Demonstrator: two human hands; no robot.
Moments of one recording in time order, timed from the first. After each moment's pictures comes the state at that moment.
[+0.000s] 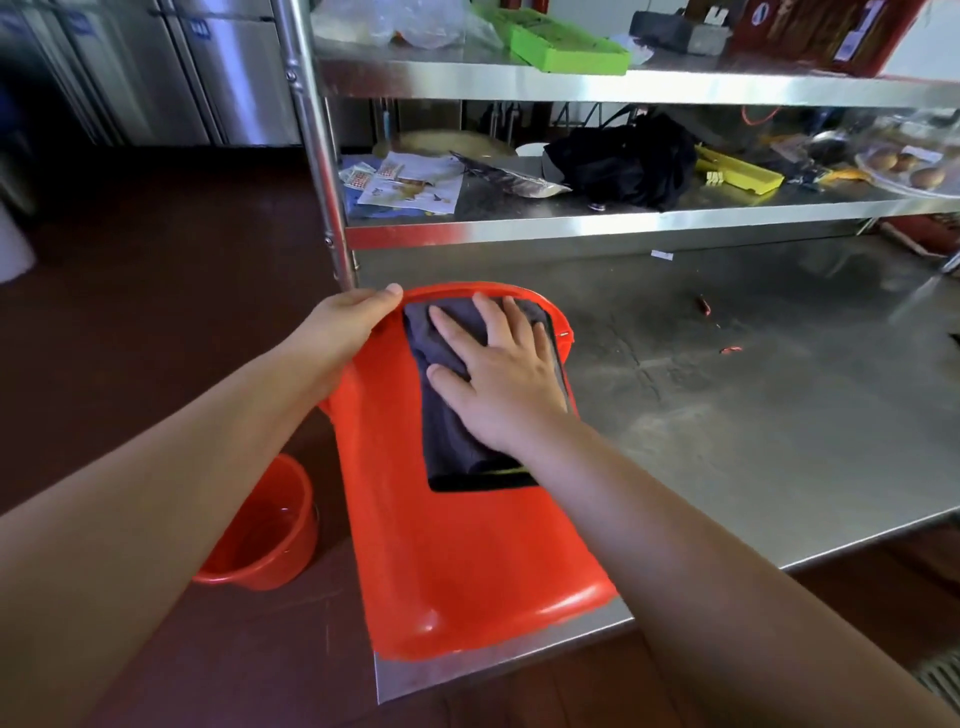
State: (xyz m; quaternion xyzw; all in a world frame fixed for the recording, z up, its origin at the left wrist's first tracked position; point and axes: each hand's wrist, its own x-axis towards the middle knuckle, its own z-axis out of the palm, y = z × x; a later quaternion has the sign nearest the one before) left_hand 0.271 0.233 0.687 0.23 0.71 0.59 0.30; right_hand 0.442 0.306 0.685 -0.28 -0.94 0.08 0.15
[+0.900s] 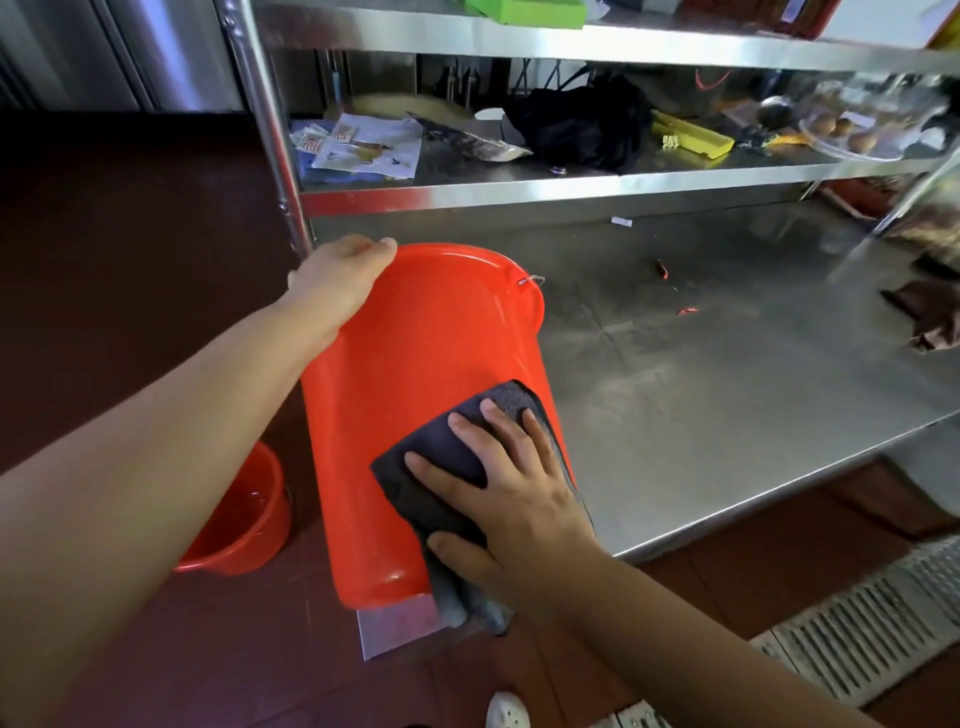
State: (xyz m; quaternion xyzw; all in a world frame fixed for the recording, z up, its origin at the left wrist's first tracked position) left_hand 0.286 0.249 0.696 0.31 0.81 0.45 0.20; right_hand 0.559 0.220 0.649 -0.17 -0.97 0.06 0.15
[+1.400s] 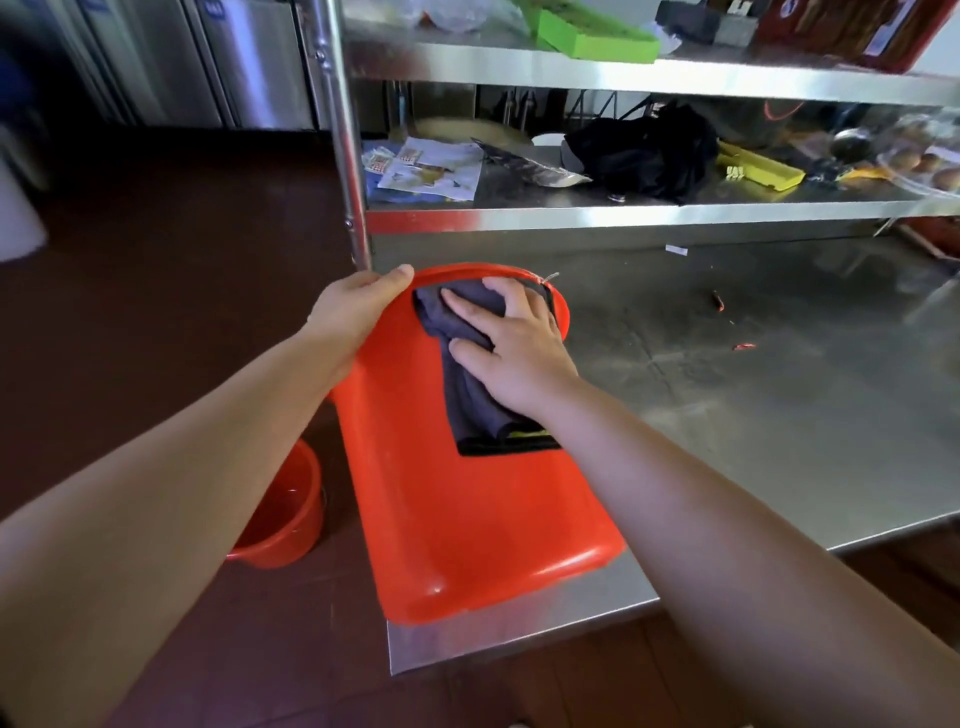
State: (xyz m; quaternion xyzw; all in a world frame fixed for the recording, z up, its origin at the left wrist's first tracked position) left_hand 0.265 0.215 0.687 0.19 0.74 0.59 0.26; right_hand 0.430 0.316 0.687 -0.25 -0.94 0.17 0.17
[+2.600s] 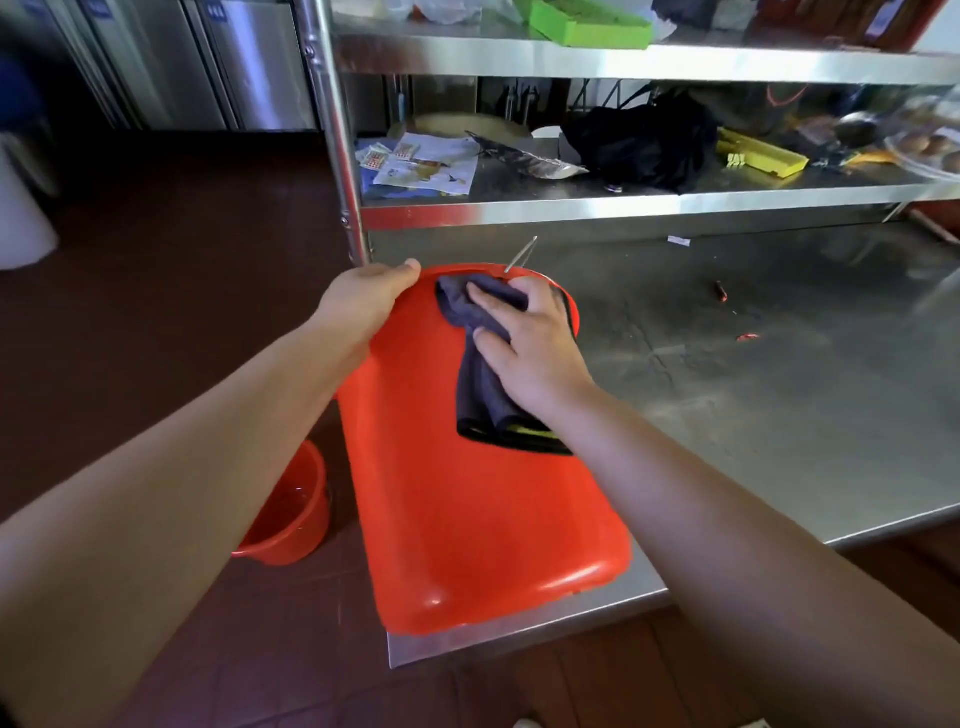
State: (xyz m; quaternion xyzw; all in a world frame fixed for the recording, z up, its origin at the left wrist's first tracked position) left_hand 0.276 0.233 0.688 0.19 0.75 0.58 0.26; right_hand 0.451 0.320 0.683 -0.24 -0.90 0.24 0.26
